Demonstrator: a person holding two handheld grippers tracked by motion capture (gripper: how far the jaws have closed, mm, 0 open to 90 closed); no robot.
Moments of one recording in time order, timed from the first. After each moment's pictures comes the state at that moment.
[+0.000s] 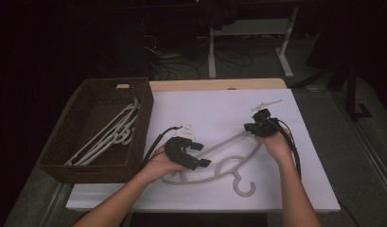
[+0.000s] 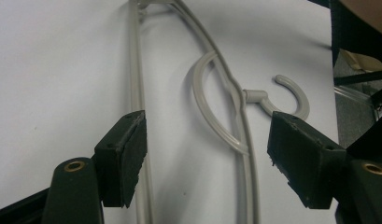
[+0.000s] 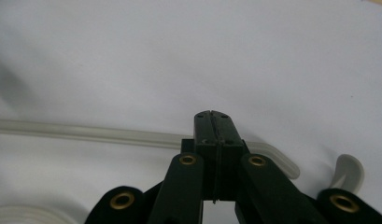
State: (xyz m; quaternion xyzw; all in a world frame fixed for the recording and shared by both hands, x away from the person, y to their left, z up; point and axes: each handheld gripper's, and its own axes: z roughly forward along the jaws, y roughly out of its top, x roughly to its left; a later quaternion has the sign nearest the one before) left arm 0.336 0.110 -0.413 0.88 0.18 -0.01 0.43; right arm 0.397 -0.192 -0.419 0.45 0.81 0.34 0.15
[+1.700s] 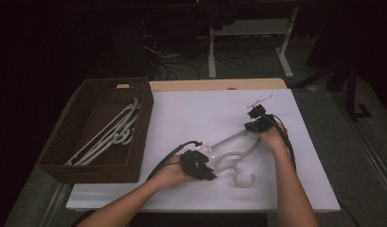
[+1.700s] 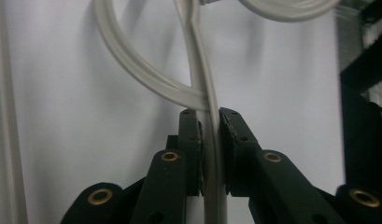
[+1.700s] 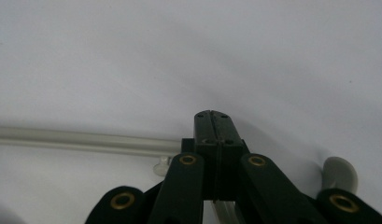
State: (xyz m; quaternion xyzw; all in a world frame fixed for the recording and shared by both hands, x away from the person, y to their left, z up) left arm 0.322 0.072 -0.445 0.94 0.11 -0.04 0.31; right arm 0.430 -0.192 -0.438 0.47 0.83 0.28 0.14
